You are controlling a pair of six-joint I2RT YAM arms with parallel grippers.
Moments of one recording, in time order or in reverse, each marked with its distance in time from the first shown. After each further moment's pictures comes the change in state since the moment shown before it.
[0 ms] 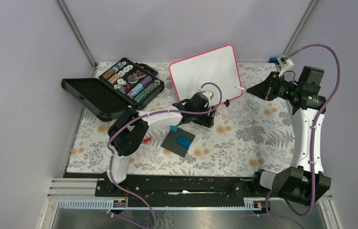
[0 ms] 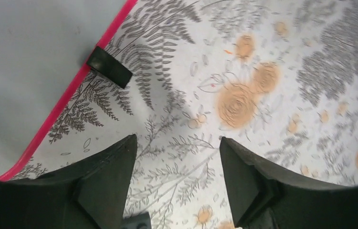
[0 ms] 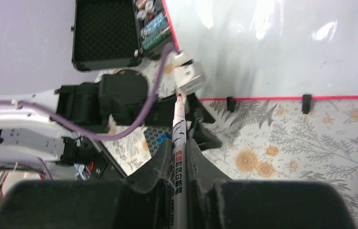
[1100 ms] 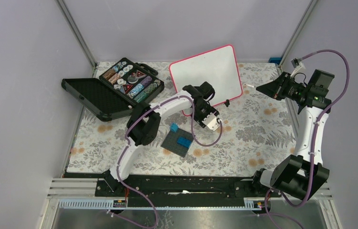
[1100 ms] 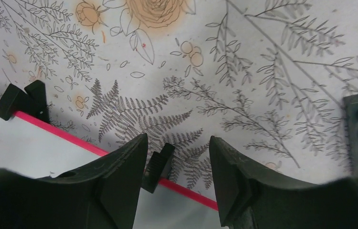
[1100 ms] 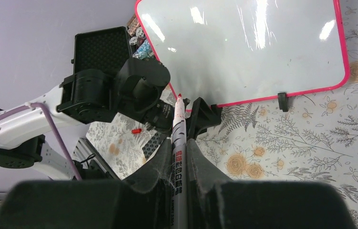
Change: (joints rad) left arm 0.059 0.257 0.539 -0.705 0.373 2.101; right arm -0.164 0.055 -0.049 0.120 -0.072 0.092
